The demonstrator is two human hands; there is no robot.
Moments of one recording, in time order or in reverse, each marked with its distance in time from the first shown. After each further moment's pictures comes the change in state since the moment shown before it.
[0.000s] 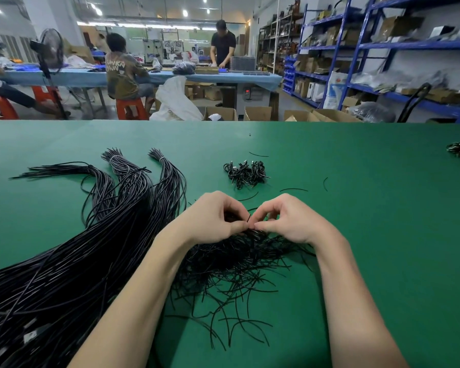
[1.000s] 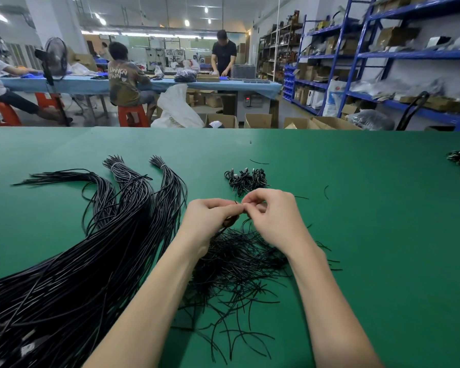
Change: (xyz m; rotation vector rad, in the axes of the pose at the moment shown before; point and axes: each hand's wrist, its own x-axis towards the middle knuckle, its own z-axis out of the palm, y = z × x) left_hand 0.013 -0.004 0.015 -0.799 0.426 -0.375; right_hand 0.014 -0.029 0.030 -0.001 0.470 -0.065
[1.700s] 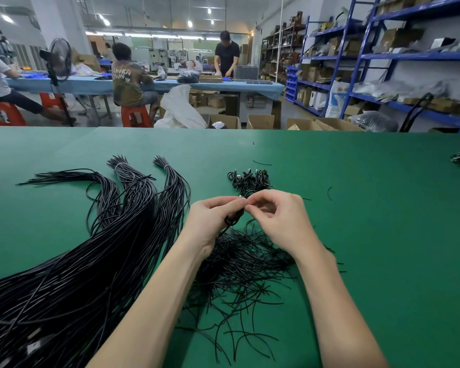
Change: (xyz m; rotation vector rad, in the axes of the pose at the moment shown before) left_hand 0.002 -0.001 0.000 -0.269 -0.055 -0.013; right_hand -0.002 0.009 0.000 0.204 0.021 -0.104
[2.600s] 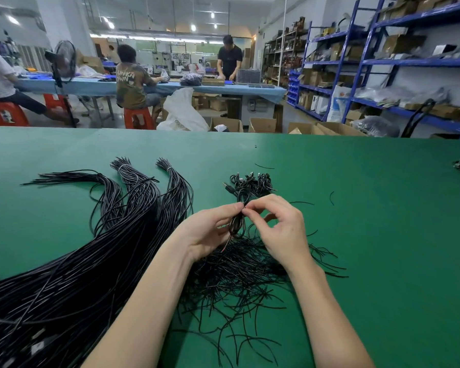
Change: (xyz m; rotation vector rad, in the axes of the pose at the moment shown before) left_hand 0.001 0.008 -0.018 -0.062 -0.230 -0.290; right_hand -0.009 0.014 0.018 -0.015 0.188 -0.316
